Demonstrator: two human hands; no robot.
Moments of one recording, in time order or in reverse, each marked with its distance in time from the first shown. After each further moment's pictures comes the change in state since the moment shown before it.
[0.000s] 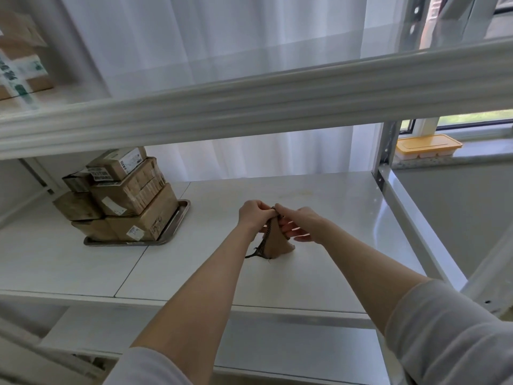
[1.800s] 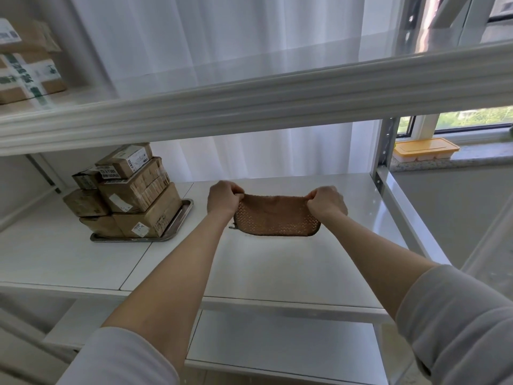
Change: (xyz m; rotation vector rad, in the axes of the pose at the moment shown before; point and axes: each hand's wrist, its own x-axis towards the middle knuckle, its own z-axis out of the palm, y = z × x) left_hand 0.000 0.014 -0.063 0.454 0.302 0.221; right_hand 0.004 -0.004 -0.031 -0.525 0.569 -0.178
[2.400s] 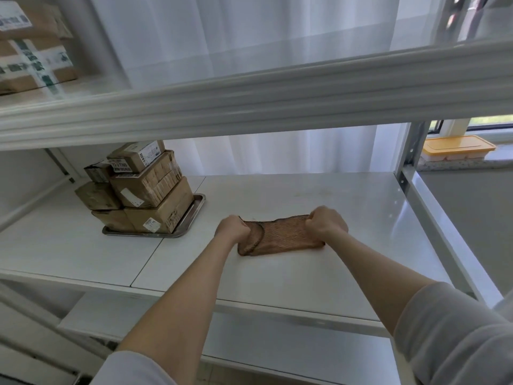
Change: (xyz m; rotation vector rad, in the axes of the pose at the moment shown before) left_hand -0.017 -0.056 0.024 0.175 -0.319 -0.303; right_hand 0.003 -0.004 0.057 -0.135 -0.231 -0.033
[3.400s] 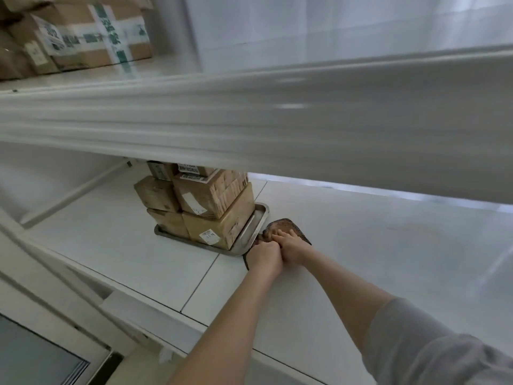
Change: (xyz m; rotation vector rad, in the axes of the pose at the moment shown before) left_hand 0.094 -0.097 -0.011 0.393 -0.013 -0.013; right_hand 0.071 -0.196 0.162 -0.348 -0.502 -0.547
